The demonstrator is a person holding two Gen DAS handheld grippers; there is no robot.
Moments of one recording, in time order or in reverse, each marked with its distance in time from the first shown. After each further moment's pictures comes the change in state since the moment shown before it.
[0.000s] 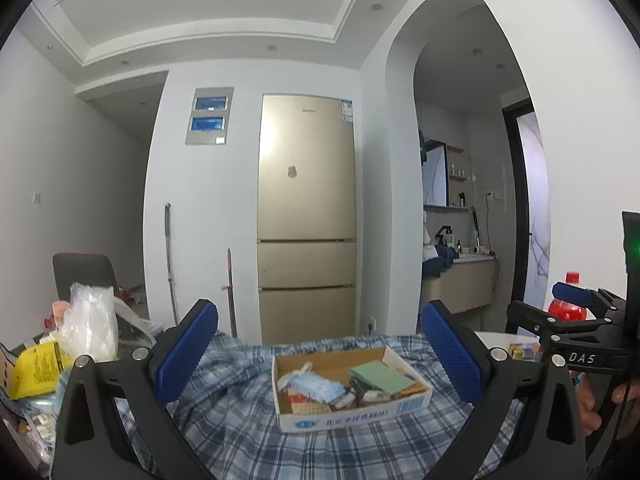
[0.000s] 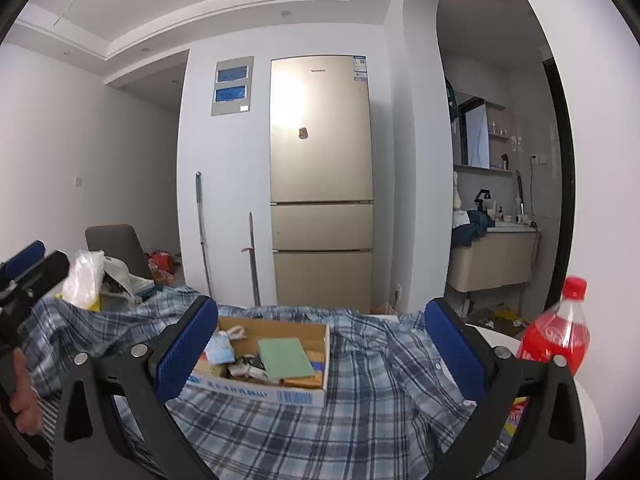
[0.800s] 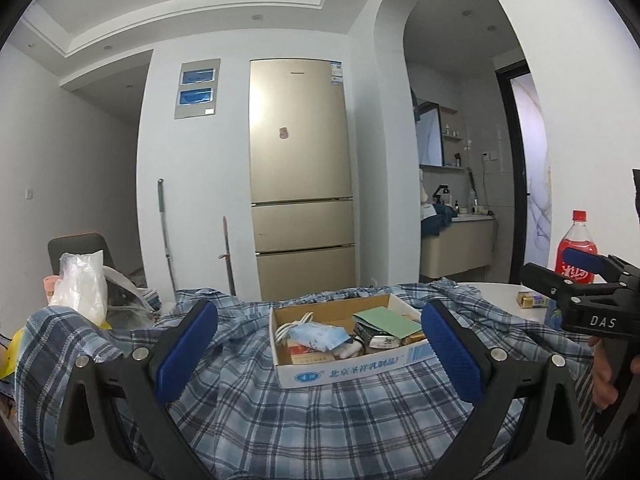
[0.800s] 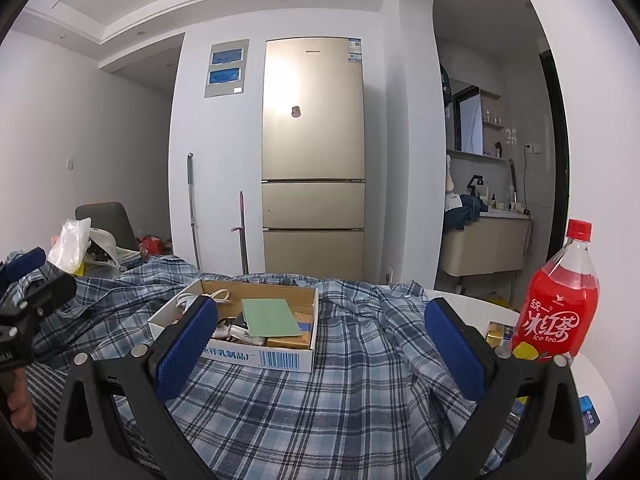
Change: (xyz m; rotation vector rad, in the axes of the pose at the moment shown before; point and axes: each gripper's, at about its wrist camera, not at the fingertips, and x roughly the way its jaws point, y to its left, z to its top) left arm 0.022 -0.006 -0.060 0.059 0.108 -0.009; right arm 0.007 -0.003 -0.044 0.008 0.030 -0.014
